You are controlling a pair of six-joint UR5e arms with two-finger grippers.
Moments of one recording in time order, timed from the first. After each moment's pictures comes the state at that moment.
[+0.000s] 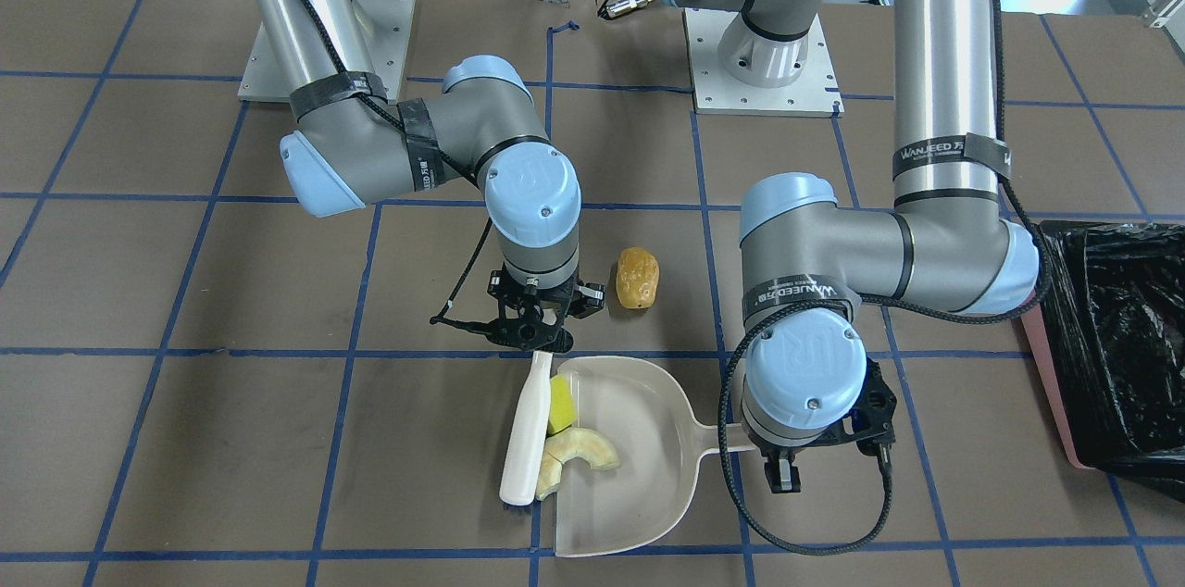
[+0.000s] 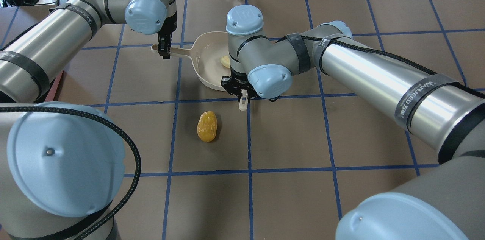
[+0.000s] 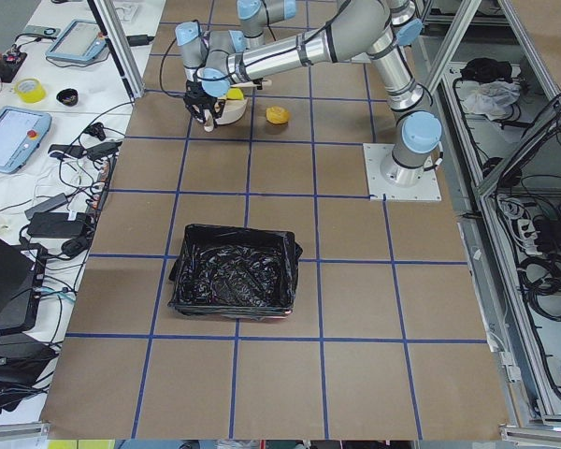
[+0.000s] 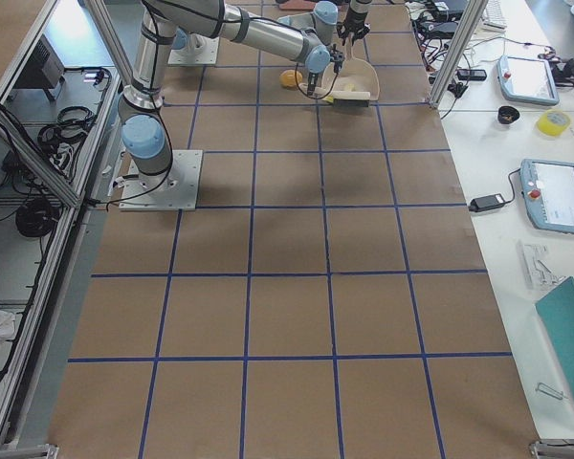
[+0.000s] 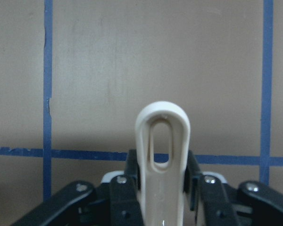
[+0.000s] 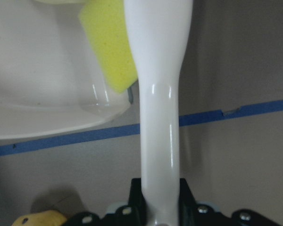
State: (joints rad) left arm -1.64 -2.21 -1.31 -1.30 1.80 -1.67; right arm 1.97 -1.06 1.59 -2.04 -1.49 0.57
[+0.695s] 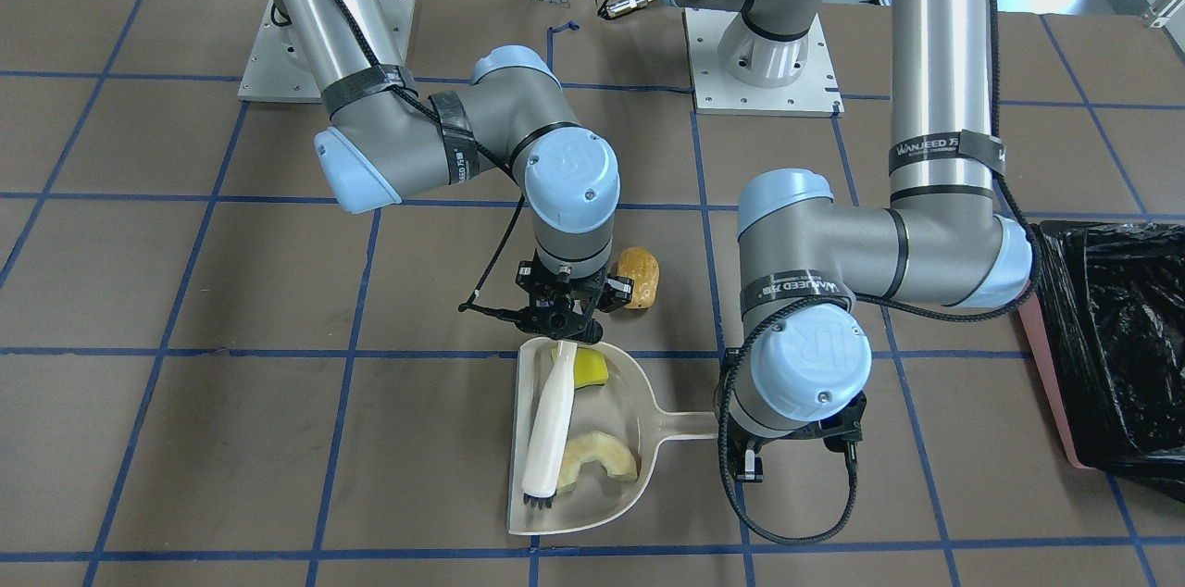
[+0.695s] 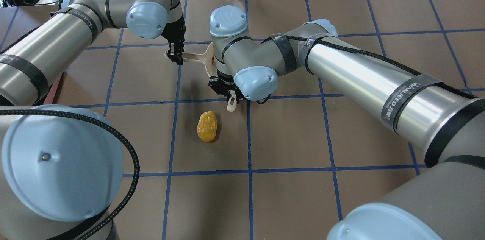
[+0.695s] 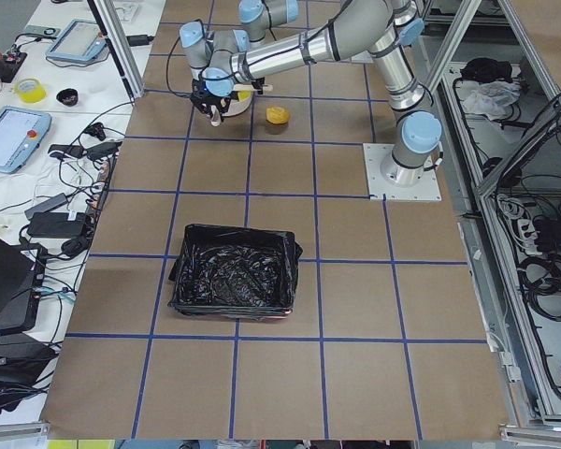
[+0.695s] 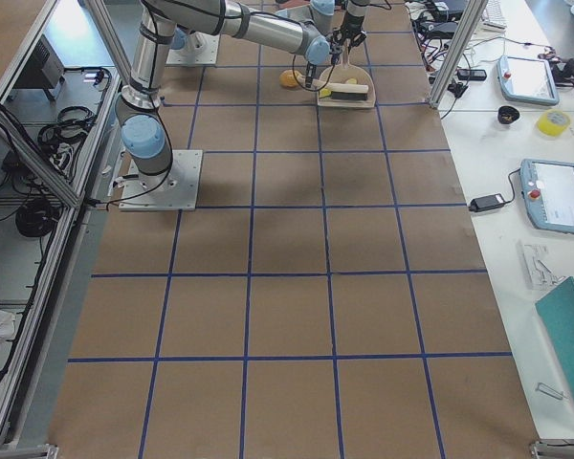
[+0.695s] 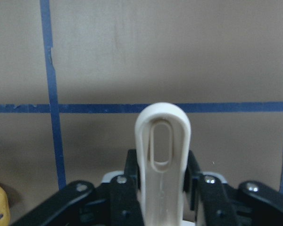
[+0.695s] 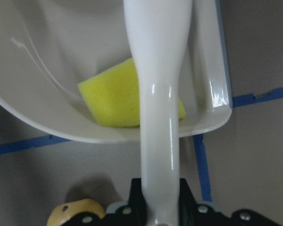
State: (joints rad) left arm -1.63 -2.20 -1.34 -1.28 1.60 -1.60; right arm 2.01 -1.05 1.54 -2.01 -1.52 0.64
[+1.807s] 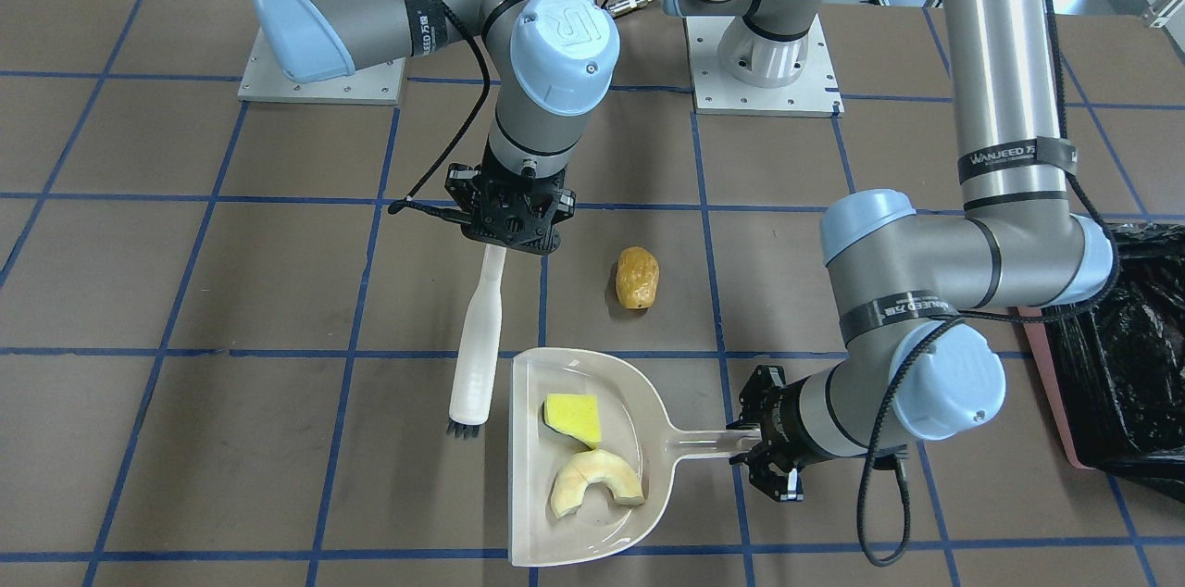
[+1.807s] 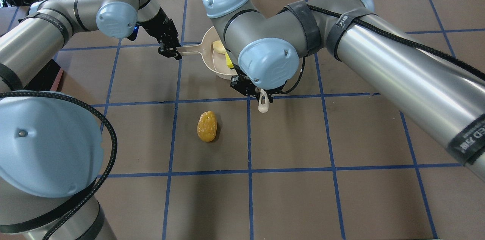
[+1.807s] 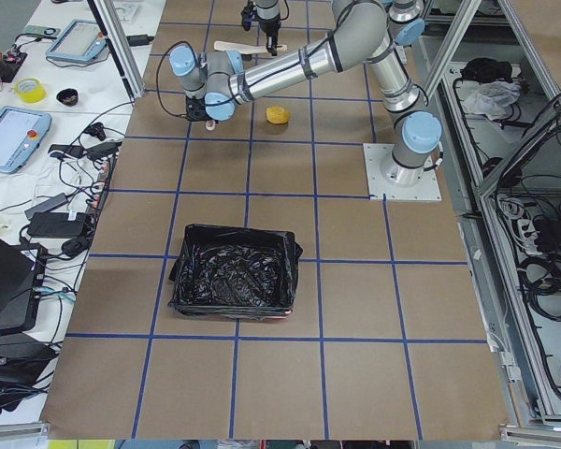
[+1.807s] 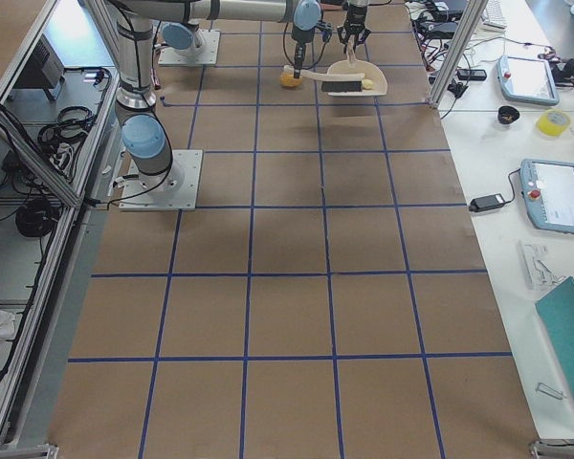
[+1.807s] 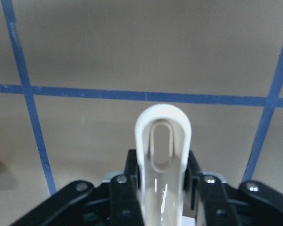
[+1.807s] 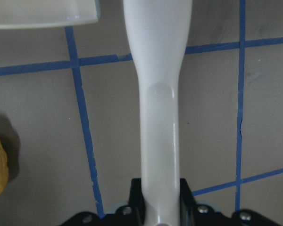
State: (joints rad) left arm -1.50 -2.19 -1.36 -1.25 1.35 -1.53; right arm 2.02 -1.25 1.53 -1.64 -1.72 0.58
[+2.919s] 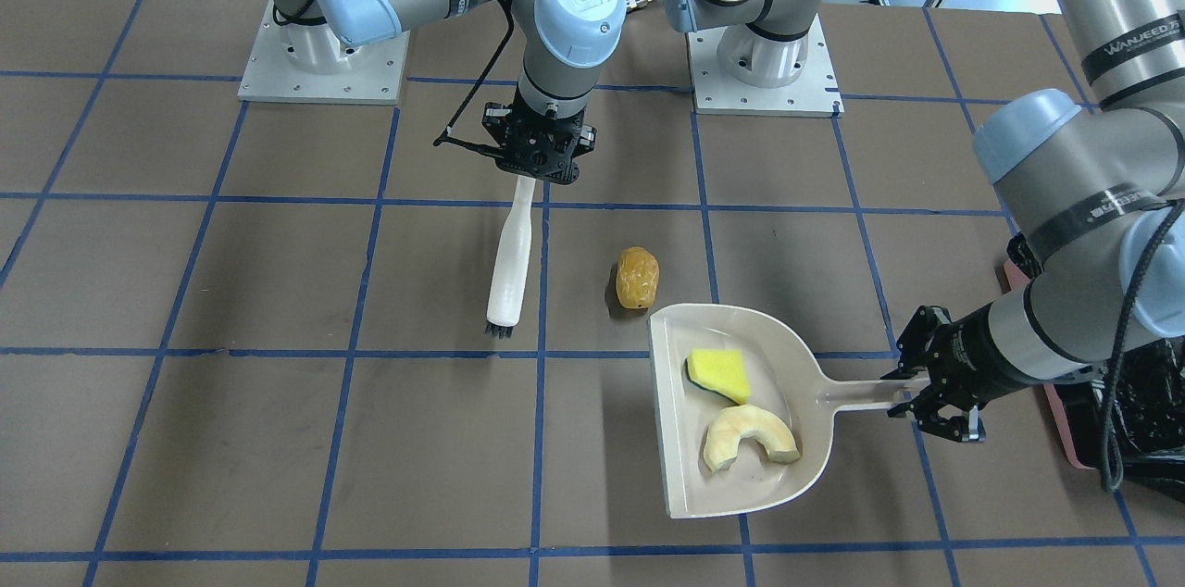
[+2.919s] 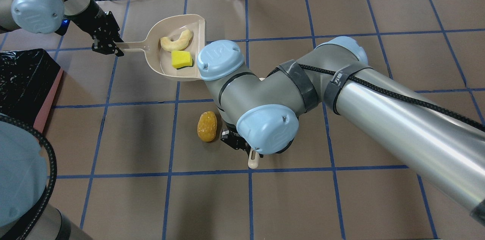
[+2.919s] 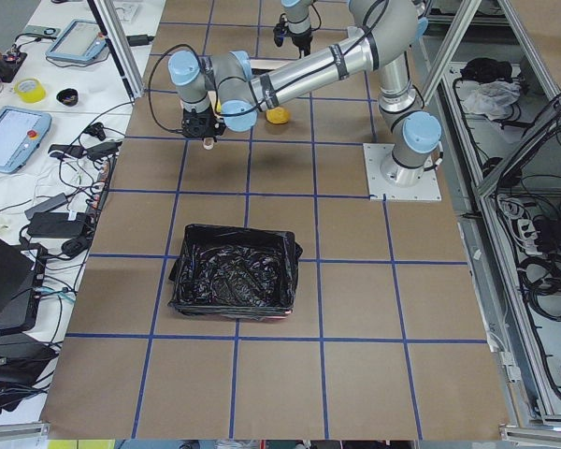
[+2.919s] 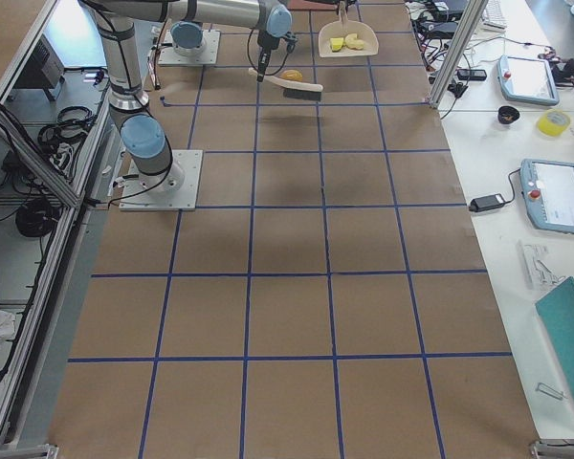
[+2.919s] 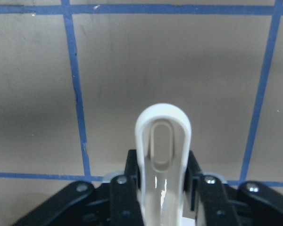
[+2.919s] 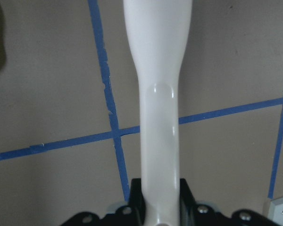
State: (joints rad) left arm -1.29 -2.00 -1.47 -1.31 1.44 -1.29; right arm 2.12 -1.35 1.78 -1.70 -1.58 0.69
